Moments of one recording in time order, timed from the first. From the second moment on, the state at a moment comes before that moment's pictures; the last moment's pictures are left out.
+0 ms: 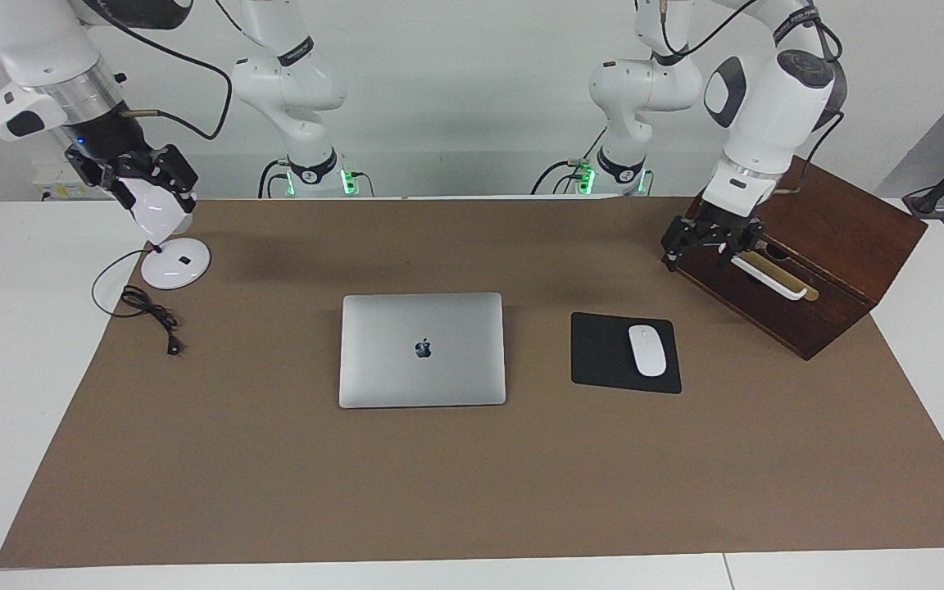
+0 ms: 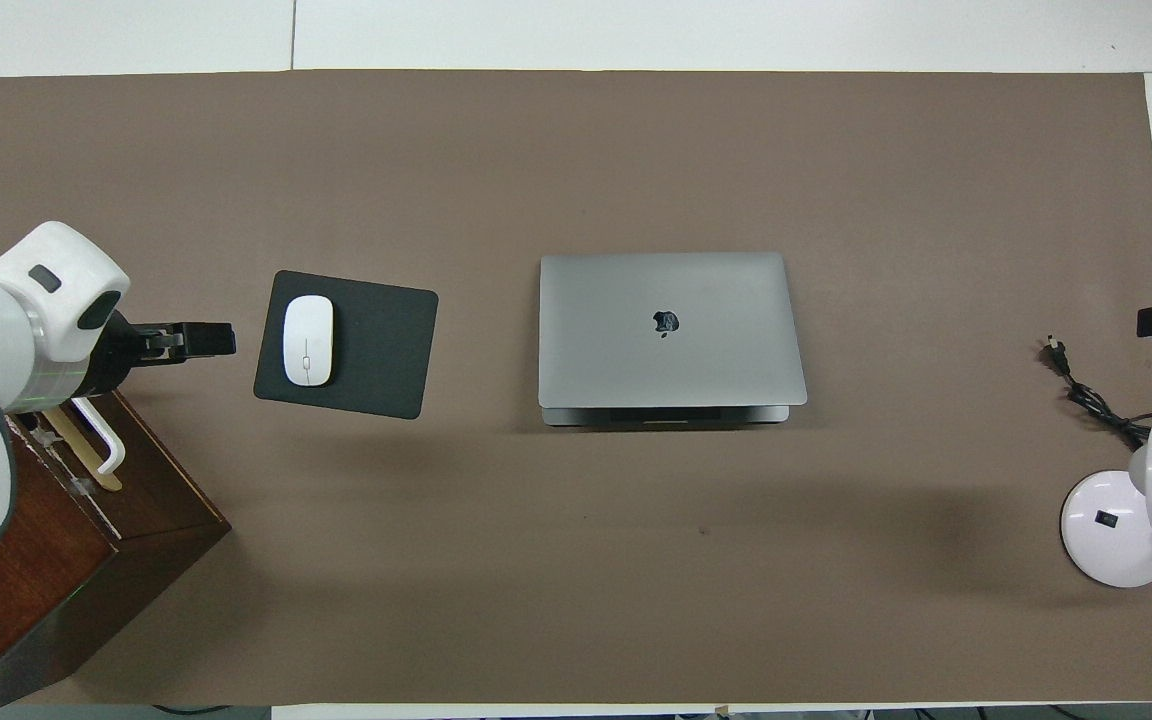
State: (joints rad) left arm -0.13 -0.18 0.02 -2.11 -0.07 2.10 -0.11; right arm -0.12 -0.11 -0.02 -1.67 0.05 1.59 0.03
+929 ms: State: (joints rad) left arm -0.06 -0.04 0.02 -1.64 -0.05 1.61 -0.11; right arm 0.03 -0.11 -0.12 -1.68 0.05 1.59 0.03
